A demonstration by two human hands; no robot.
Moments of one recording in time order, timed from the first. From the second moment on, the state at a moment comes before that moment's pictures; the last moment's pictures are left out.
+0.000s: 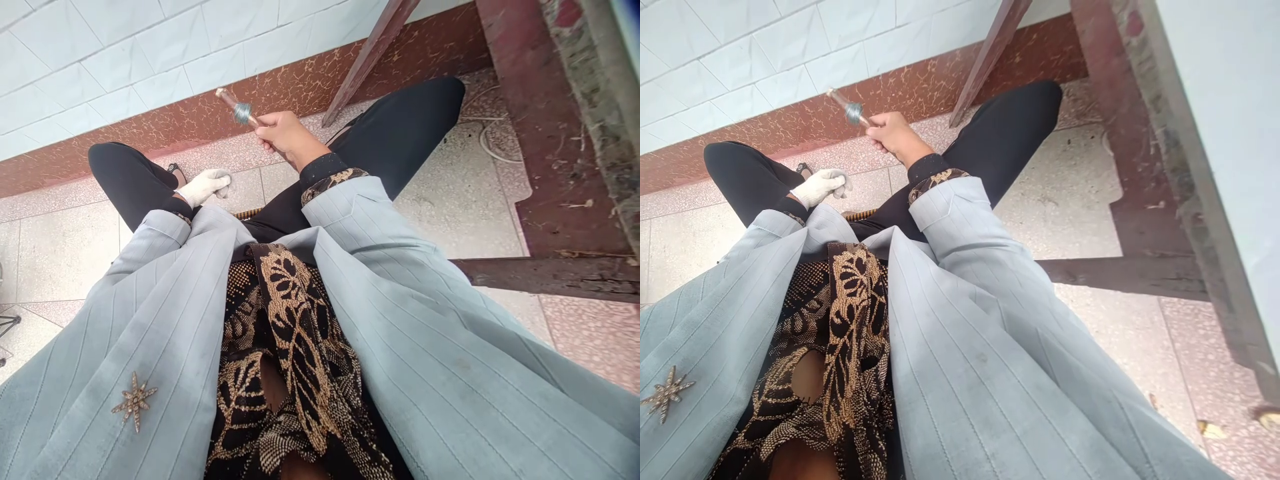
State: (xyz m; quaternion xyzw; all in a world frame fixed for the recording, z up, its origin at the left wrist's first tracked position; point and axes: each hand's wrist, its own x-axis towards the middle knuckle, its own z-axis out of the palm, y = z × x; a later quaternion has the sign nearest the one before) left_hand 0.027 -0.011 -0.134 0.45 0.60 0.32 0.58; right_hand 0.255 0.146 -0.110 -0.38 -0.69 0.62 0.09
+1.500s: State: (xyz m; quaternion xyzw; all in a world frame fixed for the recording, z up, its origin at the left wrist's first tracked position) left_hand 0.023 -0.011 -0.116 0.43 0.66 0.38 0.49; right_hand 0.263 0.146 -0.112 -0.24 -0.77 0.55 -0.22
